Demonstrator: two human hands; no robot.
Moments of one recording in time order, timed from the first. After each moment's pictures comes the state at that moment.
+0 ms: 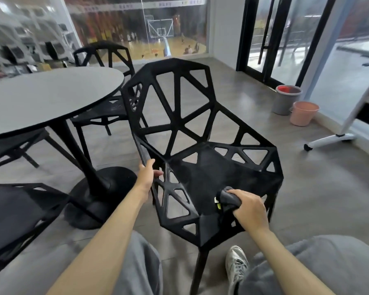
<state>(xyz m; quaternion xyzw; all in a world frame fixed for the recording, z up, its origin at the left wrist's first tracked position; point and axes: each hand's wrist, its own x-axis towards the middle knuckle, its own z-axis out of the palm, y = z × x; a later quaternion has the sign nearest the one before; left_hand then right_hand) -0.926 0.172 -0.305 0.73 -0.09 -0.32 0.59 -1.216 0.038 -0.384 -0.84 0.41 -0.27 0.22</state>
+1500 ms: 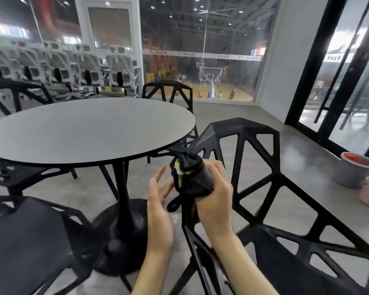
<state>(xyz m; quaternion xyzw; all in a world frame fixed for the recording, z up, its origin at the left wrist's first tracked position) -0.861 0.233 -0.211 0.51 -0.20 -0.05 0.83 -0.895 0.131 -0.204 -0.76 0.05 -0.53 0.38</state>
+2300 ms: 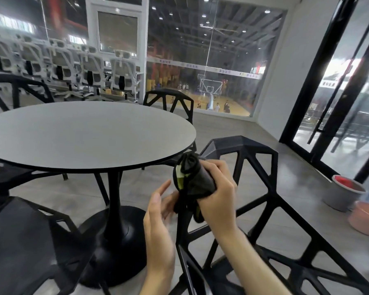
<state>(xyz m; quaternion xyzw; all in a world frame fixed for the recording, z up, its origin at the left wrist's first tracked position) -0.871 0.228 -0.200 0.48 -0.15 -0.04 0.86 -0.882 0.106 -0.170 -0.81 0.03 -0.50 0.29</state>
